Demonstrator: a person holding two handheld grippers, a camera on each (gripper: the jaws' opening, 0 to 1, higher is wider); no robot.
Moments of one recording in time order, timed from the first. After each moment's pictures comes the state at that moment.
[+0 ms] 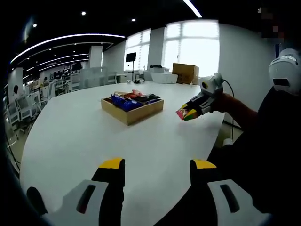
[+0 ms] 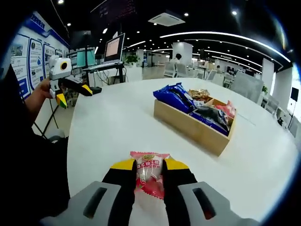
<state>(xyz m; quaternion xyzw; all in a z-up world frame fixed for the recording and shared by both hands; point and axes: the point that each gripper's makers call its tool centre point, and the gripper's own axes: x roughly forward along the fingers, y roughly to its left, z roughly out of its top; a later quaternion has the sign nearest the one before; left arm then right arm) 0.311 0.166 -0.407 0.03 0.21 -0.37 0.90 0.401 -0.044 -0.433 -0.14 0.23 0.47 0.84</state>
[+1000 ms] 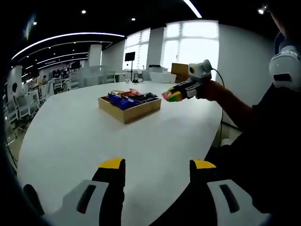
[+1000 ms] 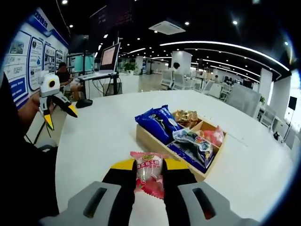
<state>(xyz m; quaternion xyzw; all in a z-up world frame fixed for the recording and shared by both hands) 0.308 0.161 -0.412 0.03 0.22 -0.37 0.90 0.460 -0.032 -0.390 -0.15 0.19 0.47 0.85</state>
